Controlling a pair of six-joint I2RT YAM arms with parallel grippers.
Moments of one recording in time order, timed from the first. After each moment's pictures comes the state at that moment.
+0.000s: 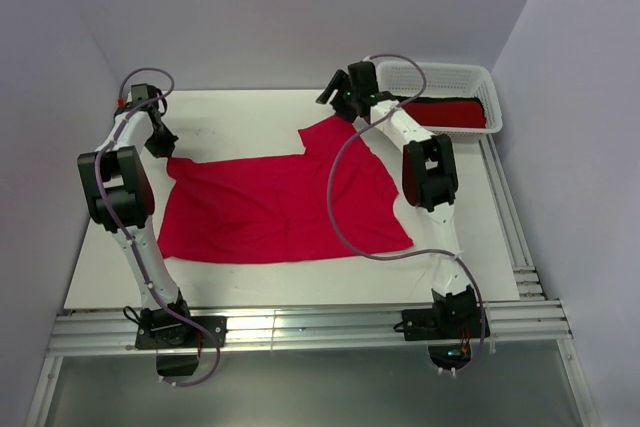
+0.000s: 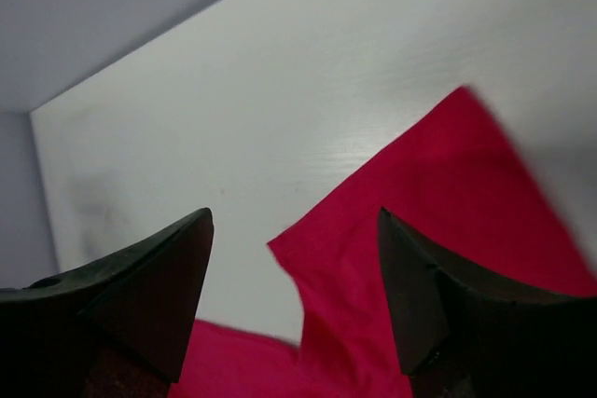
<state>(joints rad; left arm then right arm) 0.18 2.12 1.70 -0.66 -0.18 -0.54 0.32 2.43 2.09 -0.26 -0.15 0.84</state>
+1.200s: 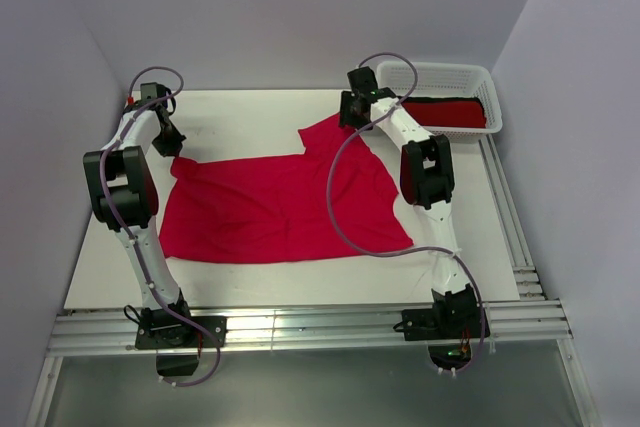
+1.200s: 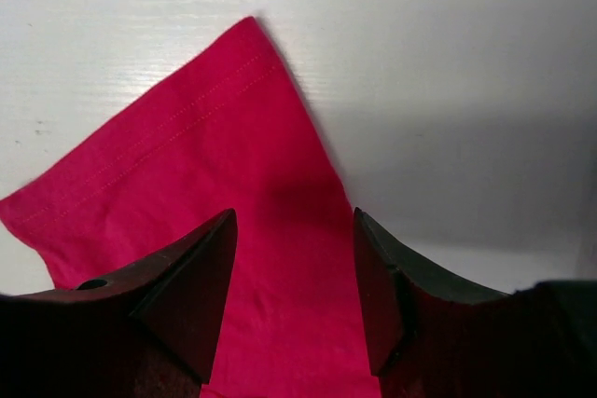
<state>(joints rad) 0.13 2.12 1.70 -0.67 -0.18 -0.54 0.30 2.50 2.22 -0.63 0.06 0.37</state>
